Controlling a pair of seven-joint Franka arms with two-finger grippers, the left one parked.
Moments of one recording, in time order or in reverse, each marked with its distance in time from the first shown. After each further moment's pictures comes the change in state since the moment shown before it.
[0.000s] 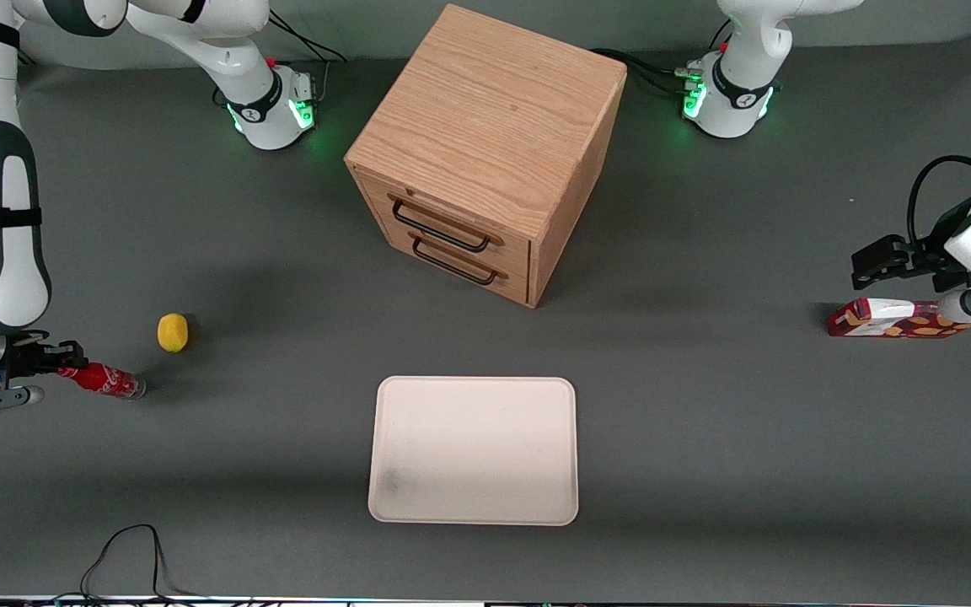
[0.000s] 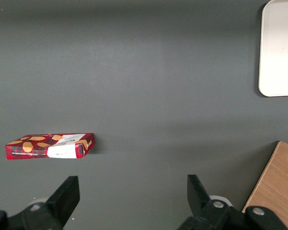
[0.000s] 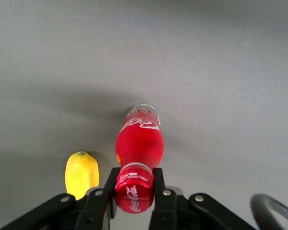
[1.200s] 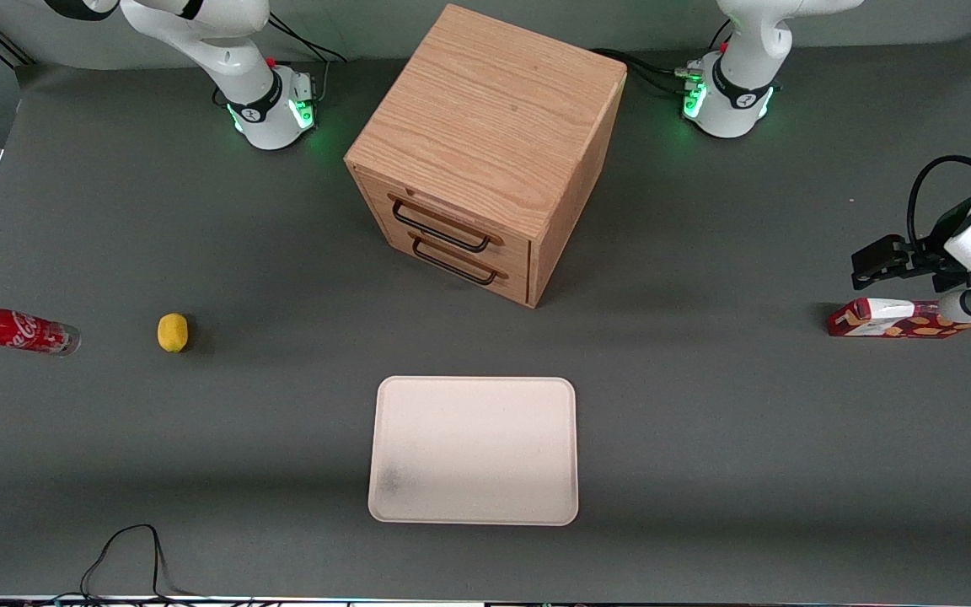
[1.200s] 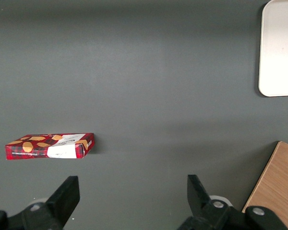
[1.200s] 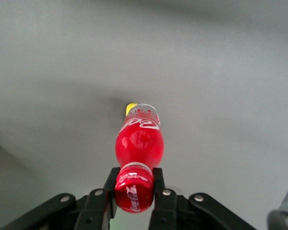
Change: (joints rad) arm 0.005 -0.056 -0.015 0.581 -0.003 -0.724 0.099
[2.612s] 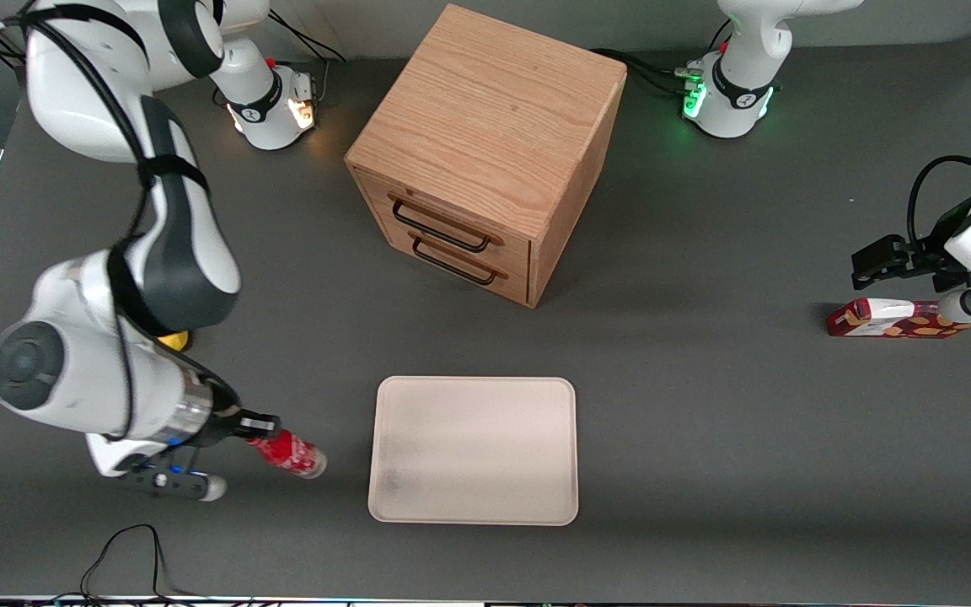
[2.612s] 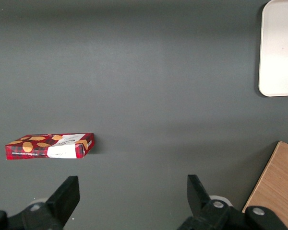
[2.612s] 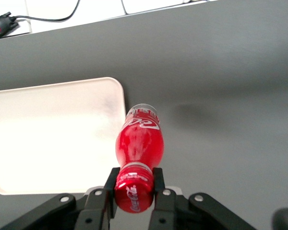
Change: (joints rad) arm 0.273 0.369 0.359 0.212 -0.005 0.431 0.878
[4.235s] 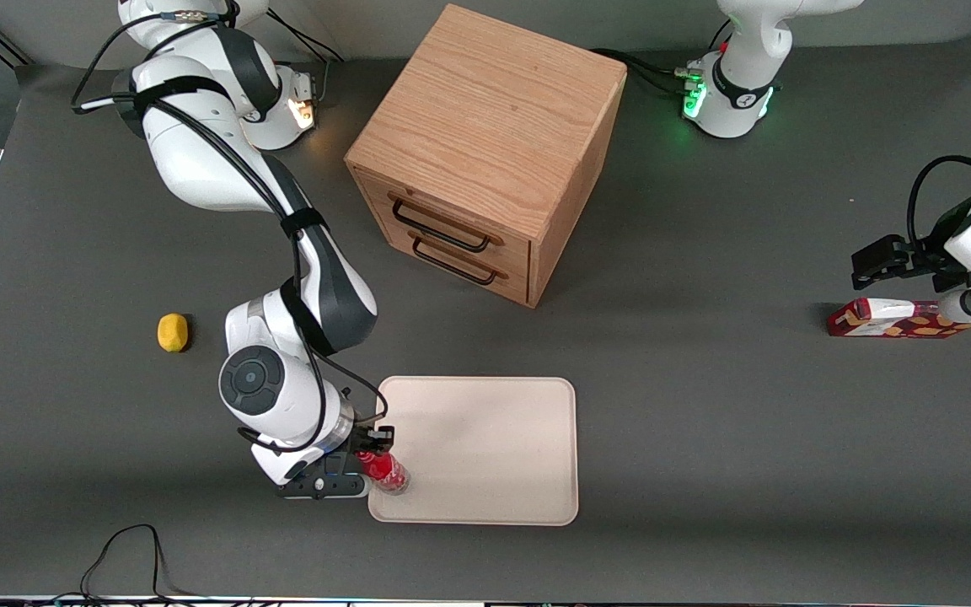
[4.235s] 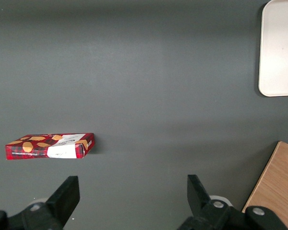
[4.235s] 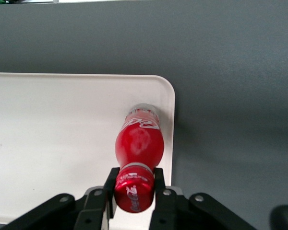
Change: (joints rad) arm 0.128 0.177 0.000 0.029 -0.057 0.199 0.002
